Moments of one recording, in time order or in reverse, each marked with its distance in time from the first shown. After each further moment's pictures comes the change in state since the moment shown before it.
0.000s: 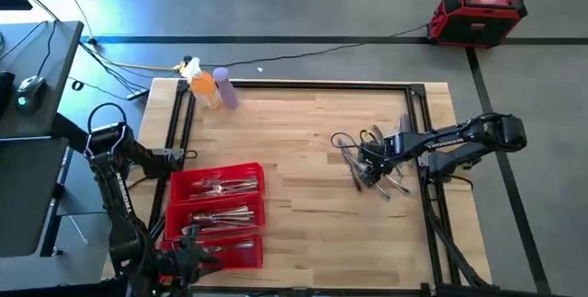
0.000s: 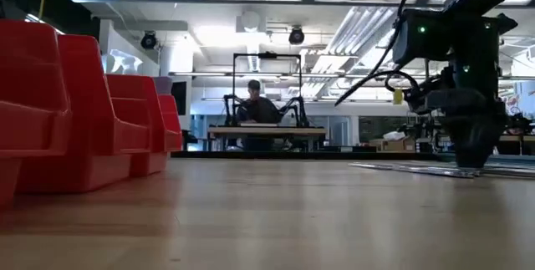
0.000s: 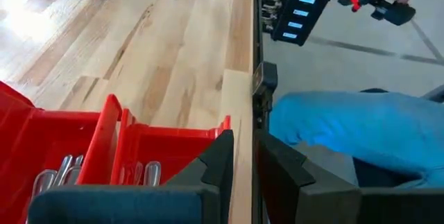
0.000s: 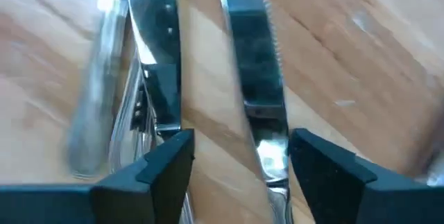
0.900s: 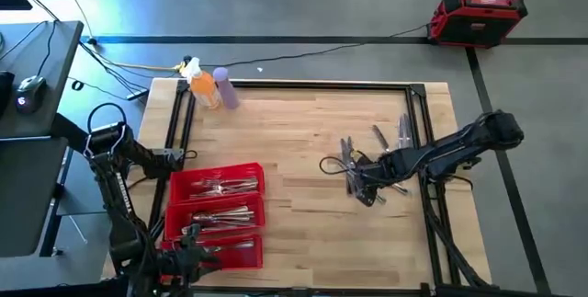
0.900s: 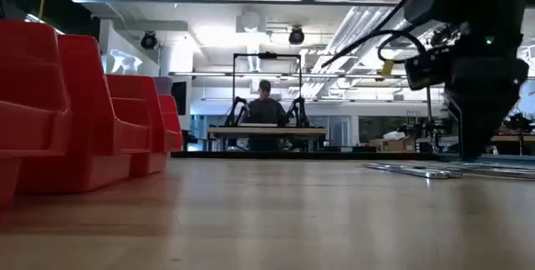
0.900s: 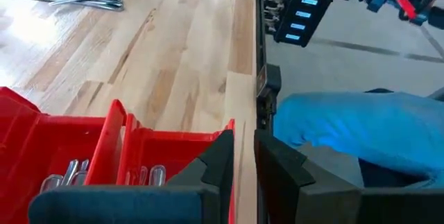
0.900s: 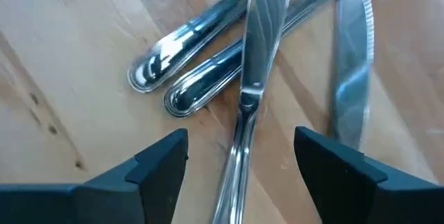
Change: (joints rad) left arm 0.010 -0.001 0.000 -0.003 -0.008 0.017; right arm 0.294 0.066 0.099 0.008 0.124 -0.019
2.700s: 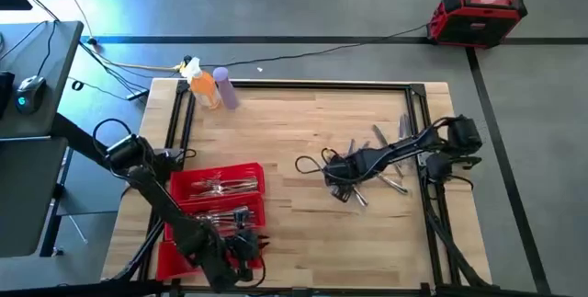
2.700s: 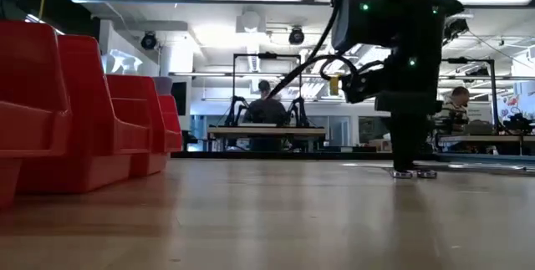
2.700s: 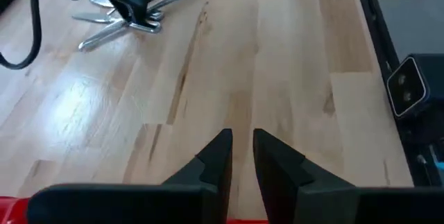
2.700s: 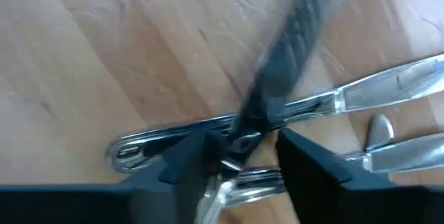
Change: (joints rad) left arm 0.359 0.197 0.000 0.184 0.109 0.462; right arm -0.098 0.392 0.313 -0.053 0.059 -0.150
